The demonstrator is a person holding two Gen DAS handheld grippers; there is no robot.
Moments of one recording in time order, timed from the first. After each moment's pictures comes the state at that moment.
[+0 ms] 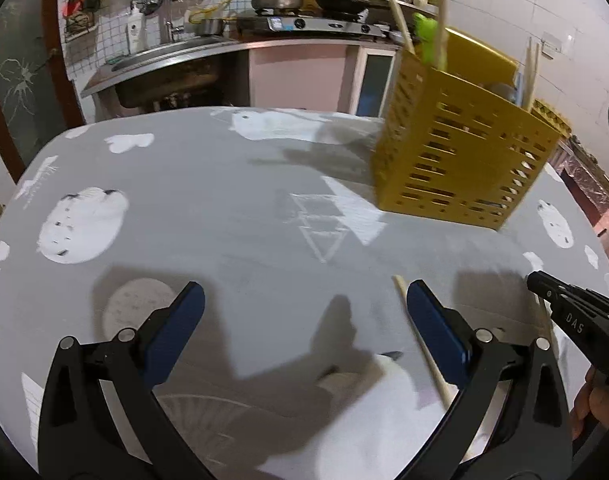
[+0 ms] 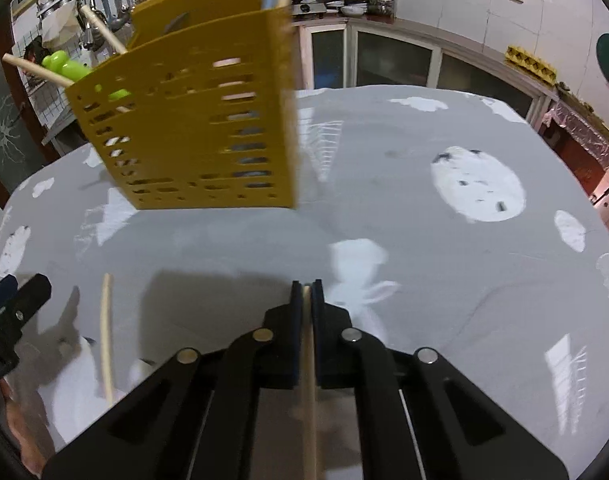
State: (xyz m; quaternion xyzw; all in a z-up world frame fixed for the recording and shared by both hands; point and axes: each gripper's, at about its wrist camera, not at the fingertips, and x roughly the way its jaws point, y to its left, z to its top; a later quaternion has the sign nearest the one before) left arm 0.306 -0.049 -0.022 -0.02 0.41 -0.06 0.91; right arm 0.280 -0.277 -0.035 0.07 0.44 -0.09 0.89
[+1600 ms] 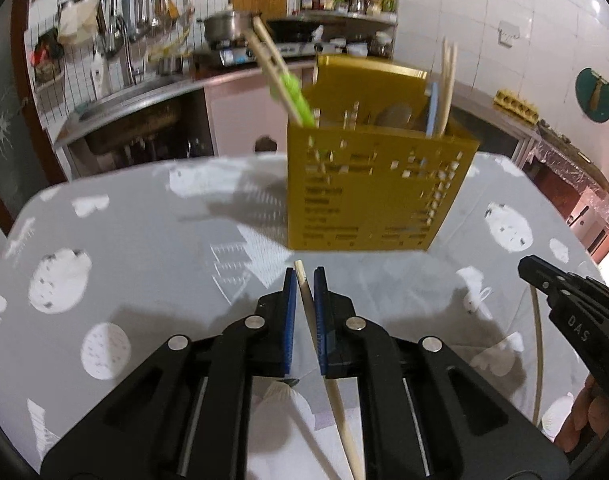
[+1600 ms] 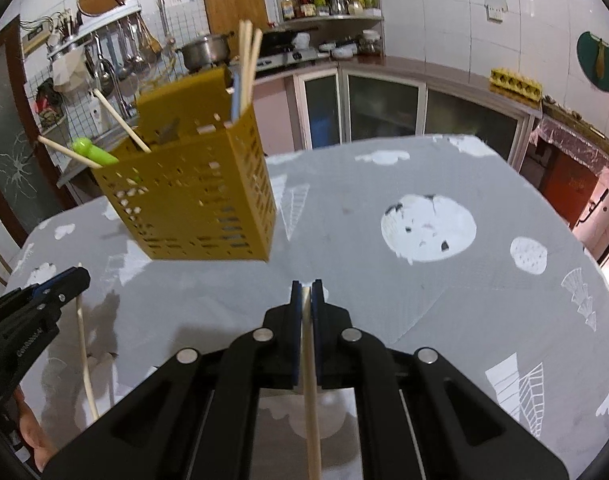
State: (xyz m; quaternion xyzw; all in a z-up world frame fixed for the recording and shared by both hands) left arm 0.291 -0.109 0.028 0.03 0.36 -0.11 0.93; right arm 0.251 -0.308 0.017 0.09 0.35 -0.07 0.93
